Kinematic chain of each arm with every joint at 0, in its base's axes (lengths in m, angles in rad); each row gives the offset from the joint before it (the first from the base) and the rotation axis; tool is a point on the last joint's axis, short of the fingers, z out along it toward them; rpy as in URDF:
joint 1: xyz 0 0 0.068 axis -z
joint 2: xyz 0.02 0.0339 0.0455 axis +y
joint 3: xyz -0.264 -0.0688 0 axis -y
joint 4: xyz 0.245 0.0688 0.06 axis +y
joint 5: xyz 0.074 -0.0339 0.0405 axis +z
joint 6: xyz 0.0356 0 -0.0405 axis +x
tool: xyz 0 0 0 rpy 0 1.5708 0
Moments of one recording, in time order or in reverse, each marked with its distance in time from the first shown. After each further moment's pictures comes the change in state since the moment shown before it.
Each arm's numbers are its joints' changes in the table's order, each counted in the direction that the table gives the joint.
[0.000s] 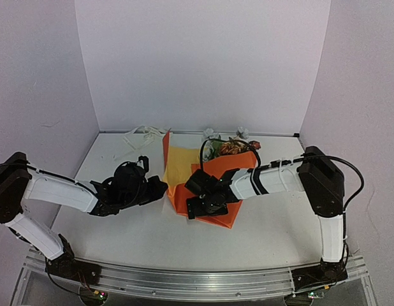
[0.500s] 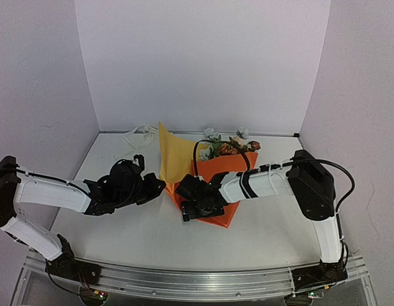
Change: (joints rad) left arm 0.001 -0.081 -0.004 0.059 -0.001 -0.084; right arm -0.039 0.087 0.105 0.078 -0.115 0.026
